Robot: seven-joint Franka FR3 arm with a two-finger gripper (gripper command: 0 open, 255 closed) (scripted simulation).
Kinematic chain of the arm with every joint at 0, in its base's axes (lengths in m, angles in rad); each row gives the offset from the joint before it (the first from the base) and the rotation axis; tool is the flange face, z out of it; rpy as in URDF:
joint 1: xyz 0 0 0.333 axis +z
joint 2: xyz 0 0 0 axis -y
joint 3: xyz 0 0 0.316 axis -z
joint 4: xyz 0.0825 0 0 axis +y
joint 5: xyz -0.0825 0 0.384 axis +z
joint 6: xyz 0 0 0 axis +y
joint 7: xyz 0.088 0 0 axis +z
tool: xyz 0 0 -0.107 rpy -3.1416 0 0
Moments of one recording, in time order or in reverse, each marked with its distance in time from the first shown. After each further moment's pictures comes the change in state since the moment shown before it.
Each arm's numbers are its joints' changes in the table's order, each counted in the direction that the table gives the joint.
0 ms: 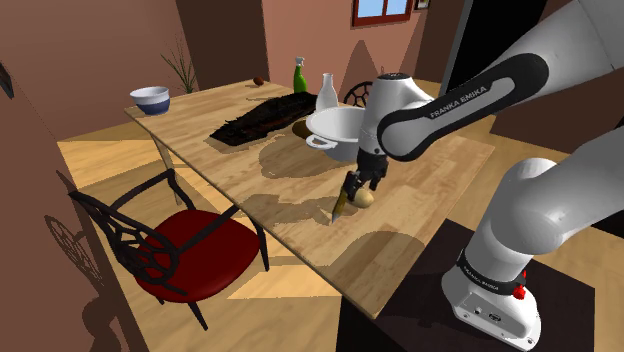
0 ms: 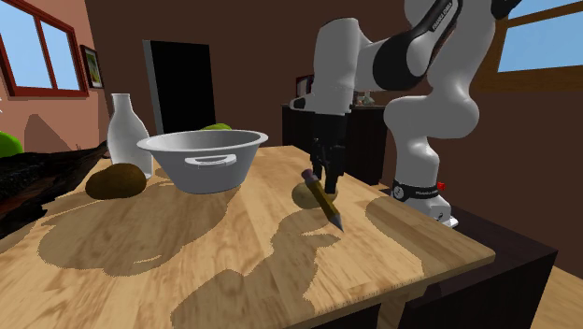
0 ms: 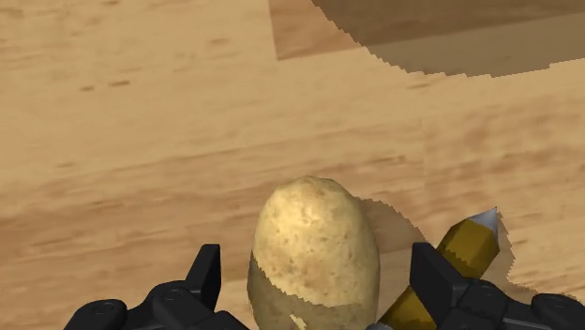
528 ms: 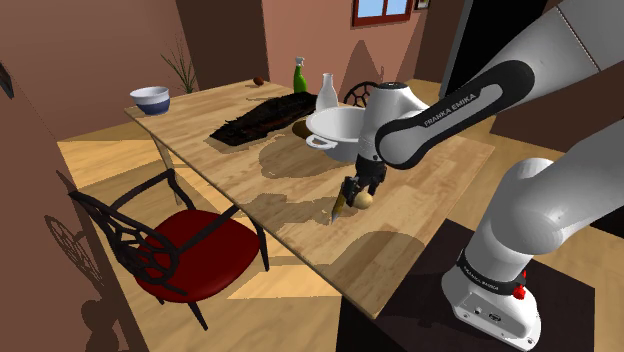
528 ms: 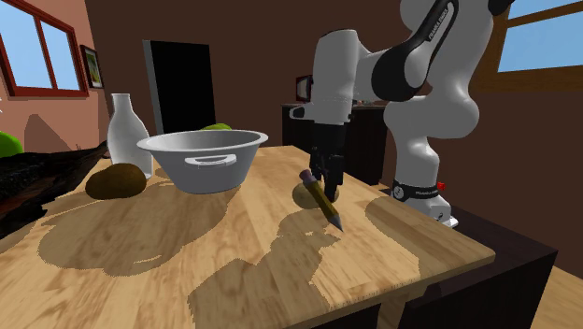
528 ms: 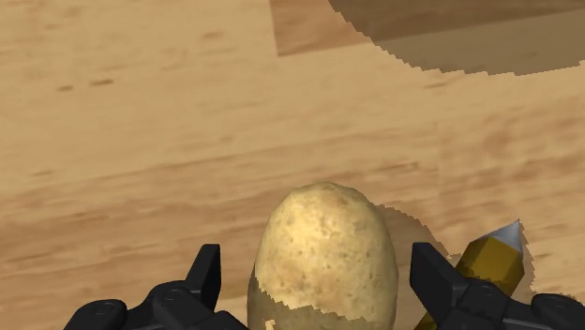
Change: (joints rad) arm 0.002 -0.055 -0.003 0.019 0.005 -0.075 0.003
